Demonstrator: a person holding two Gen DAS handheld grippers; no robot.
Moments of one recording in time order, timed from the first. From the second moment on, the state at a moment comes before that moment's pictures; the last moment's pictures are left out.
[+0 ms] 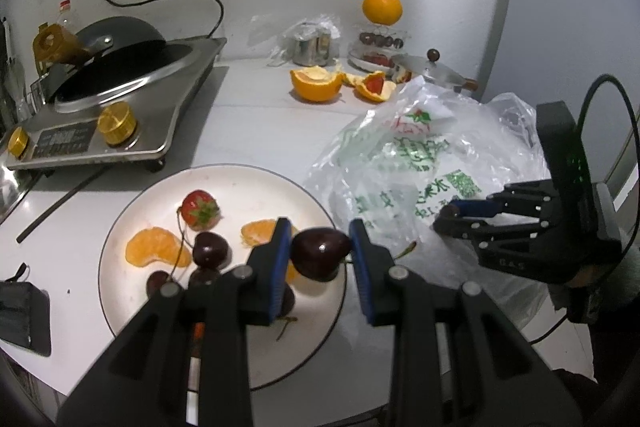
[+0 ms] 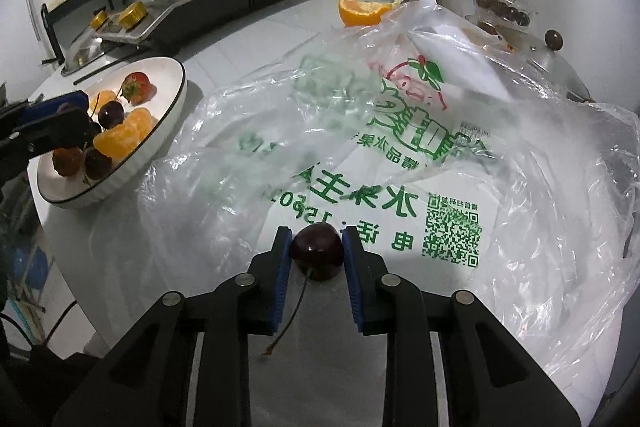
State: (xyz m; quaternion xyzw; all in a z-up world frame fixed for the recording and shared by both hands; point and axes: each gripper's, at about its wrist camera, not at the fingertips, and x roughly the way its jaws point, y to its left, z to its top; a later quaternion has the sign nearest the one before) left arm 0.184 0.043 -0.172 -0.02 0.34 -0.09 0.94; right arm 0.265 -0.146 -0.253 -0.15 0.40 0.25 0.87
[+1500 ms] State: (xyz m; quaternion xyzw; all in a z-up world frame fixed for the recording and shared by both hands) left arm 0.166 0.152 -0.194 -0.04 0.34 0.00 0.94; right arm 0.254 -0.017 -0.200 -0.21 0.33 0.34 0.85
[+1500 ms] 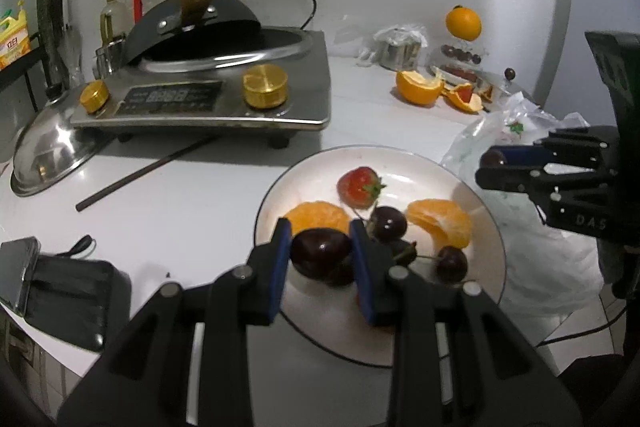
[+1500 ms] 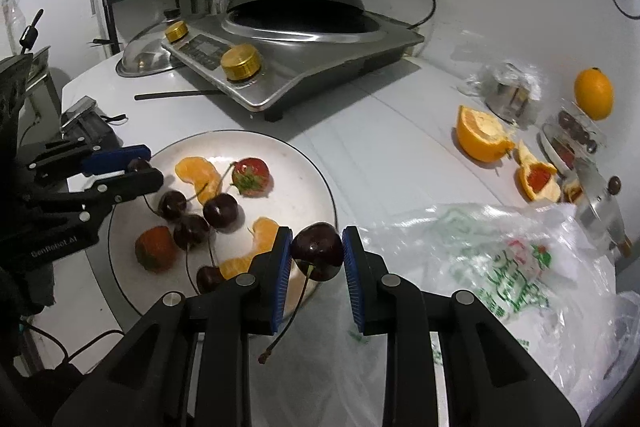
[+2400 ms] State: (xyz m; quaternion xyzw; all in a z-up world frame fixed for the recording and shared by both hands) left arm 0.201 0.163 -0.212 -0.05 0.38 0.00 0.93; right arm 0.292 0.038 -0.226 -0.20 0.36 0.38 0.83
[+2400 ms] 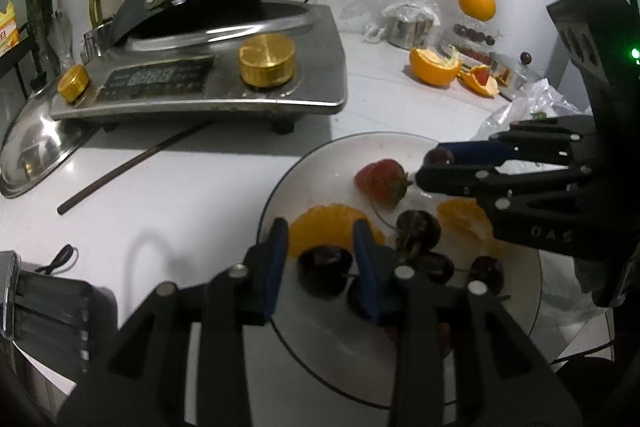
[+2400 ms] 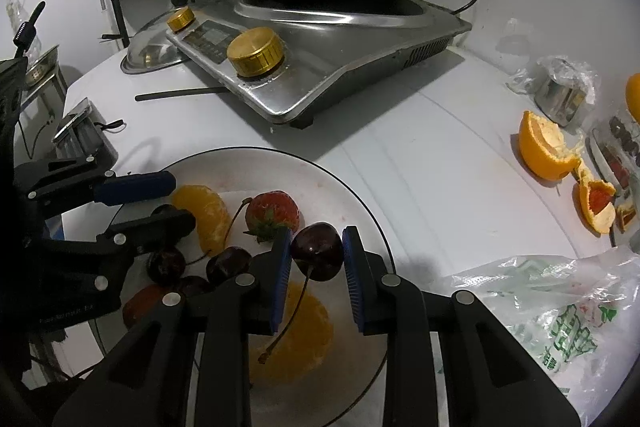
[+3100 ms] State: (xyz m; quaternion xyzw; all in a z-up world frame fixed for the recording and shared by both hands) left arm 0.183 0.156 -0.196 -0.04 0.36 0.01 0.93; right arm 0.277 0.032 -0.216 -0.20 0.36 0.37 0.83
